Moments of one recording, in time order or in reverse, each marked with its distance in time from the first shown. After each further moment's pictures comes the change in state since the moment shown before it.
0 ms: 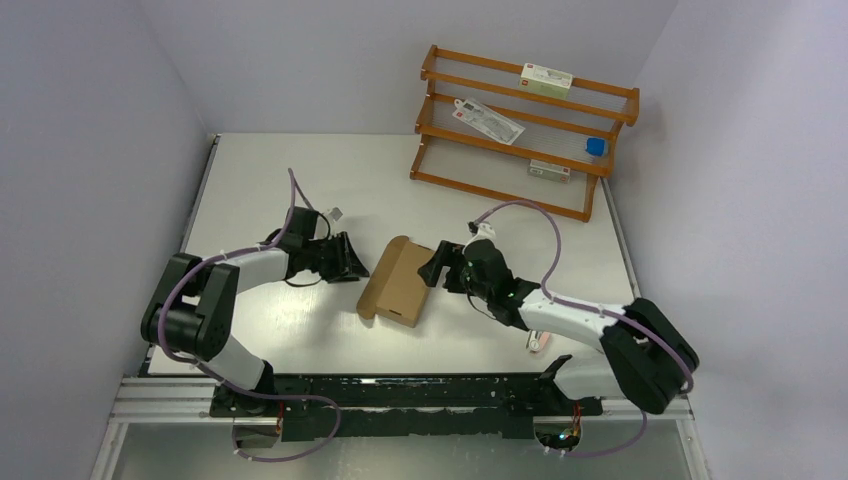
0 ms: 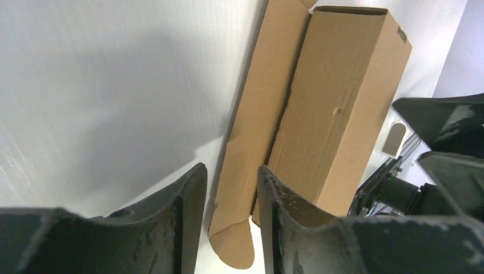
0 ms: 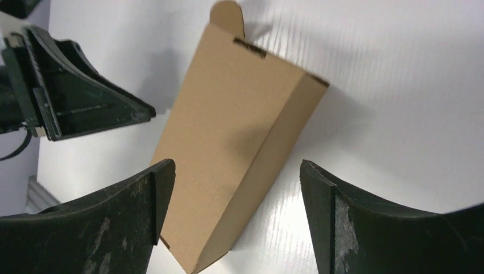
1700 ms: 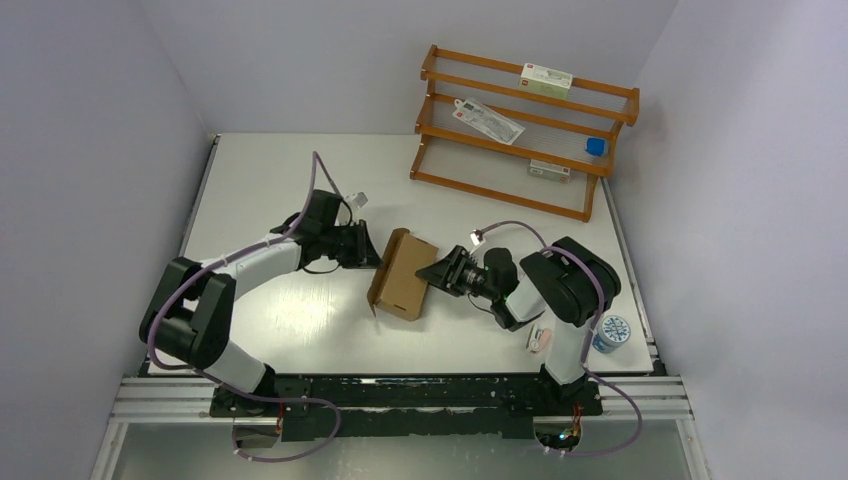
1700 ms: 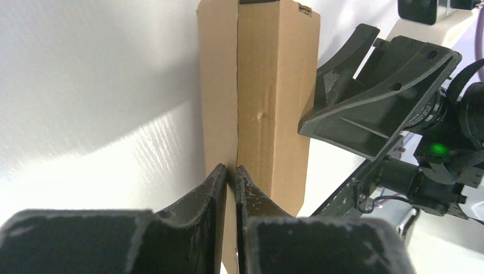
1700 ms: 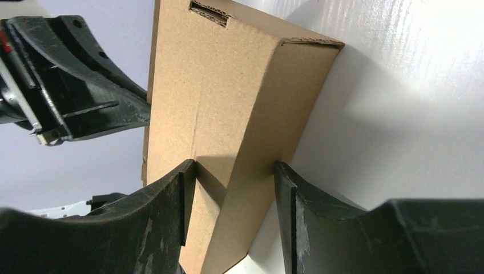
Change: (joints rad) left arm -0.135 -0.028 0.144 -0.095 -0.033 0.020; right arm -0.228 0.612 -0.159 0.951 -0.559 0.312
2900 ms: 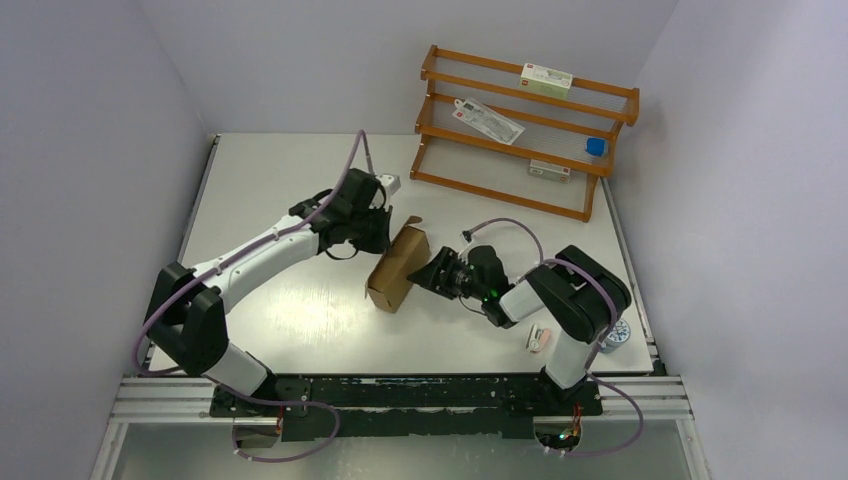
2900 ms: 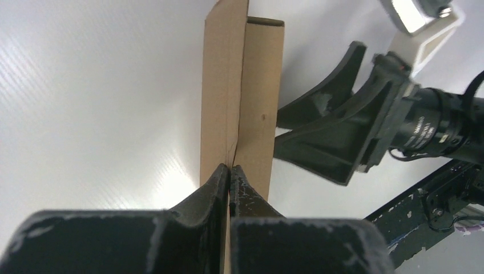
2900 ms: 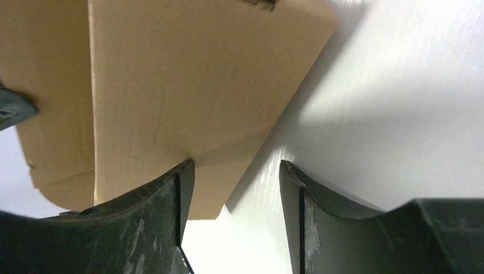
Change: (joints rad) left arm -0.221 -0.017 0.354 -0.397 -0.404 0.189; right arm 0.097 -0.099 0.064 -0.248 0.131 -0.033
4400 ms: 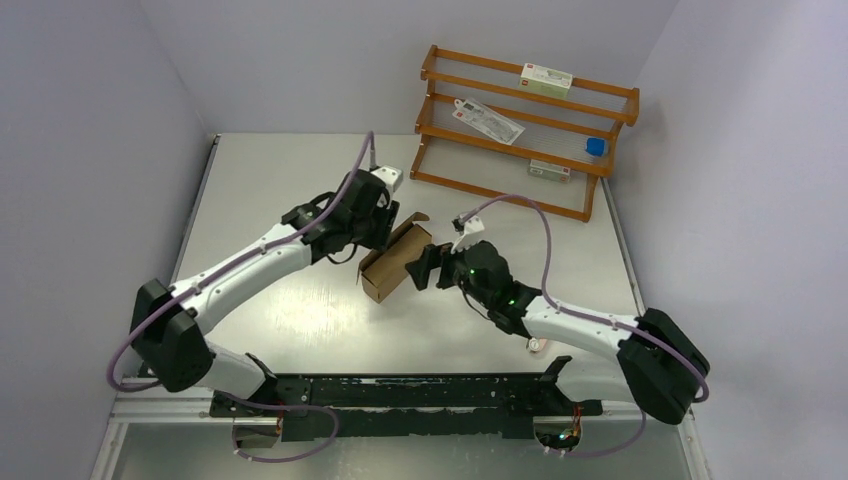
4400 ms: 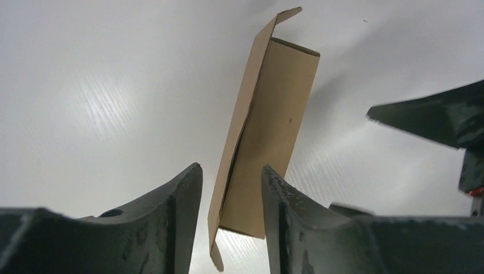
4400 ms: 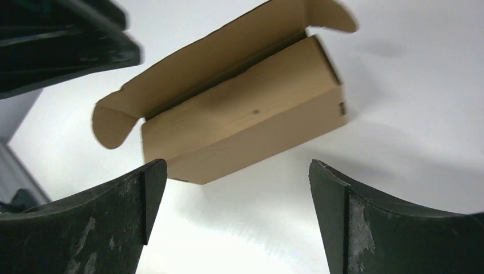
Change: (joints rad) left arm -0.101 -0.061 0.066 -0.029 -0.286 0.125; right arm 0.231 -0.522 0.103 -0.531 0.436 -0.526
